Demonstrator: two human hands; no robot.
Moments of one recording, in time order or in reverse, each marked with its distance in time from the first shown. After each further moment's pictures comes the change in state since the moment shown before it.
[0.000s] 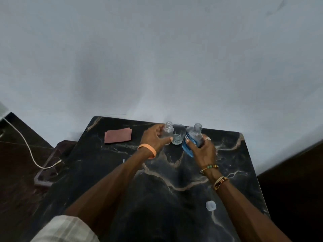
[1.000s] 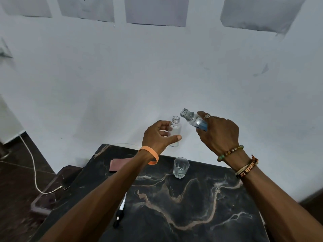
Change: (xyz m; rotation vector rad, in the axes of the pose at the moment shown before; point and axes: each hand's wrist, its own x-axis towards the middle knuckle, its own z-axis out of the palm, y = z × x) left_hand 0.013 0.112 -0.077 -0.242 0.171 0.184; right_hand 0.052 -0.202 -0.082 -0.849 0.233 -0.747
